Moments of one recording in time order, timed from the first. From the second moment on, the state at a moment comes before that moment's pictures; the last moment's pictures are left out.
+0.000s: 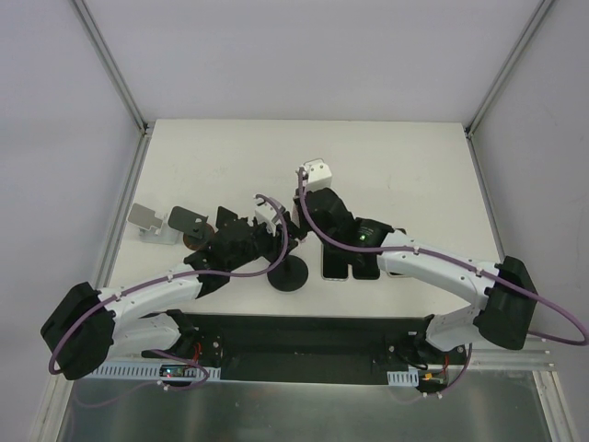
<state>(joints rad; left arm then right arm) -0.79 1.10 0.49 0.29 0.04 -0.29 1.05 1.39 1.11 -0.18 0.54 0.33</state>
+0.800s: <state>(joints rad) -0.61 1.26 0.59 0.33 0.41 0.01 0.76 1.18 0.97 -0.14 0.64 0.12</state>
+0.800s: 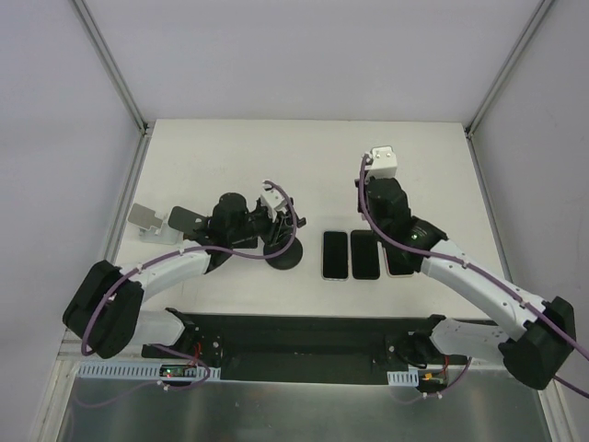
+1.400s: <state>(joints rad) -0.43 1.51 0.77 0.34 0.79 0.18 0.75 0.91 0.79 -0.19 0.57 0.07</state>
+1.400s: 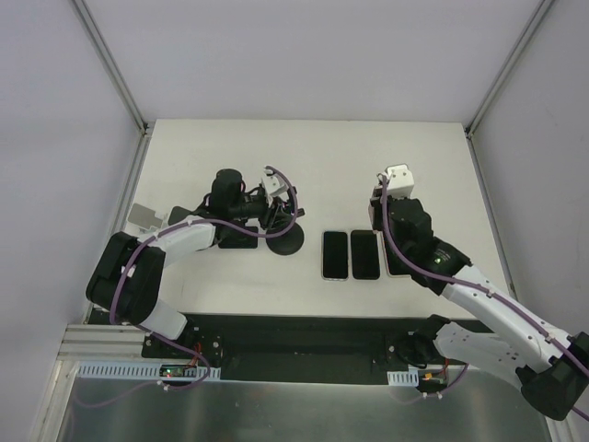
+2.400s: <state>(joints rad) -0.85 1.11 0.80 0.29 0.12 0.26 0.74 0.99 1.09 -0.45 0.55 0.40</state>
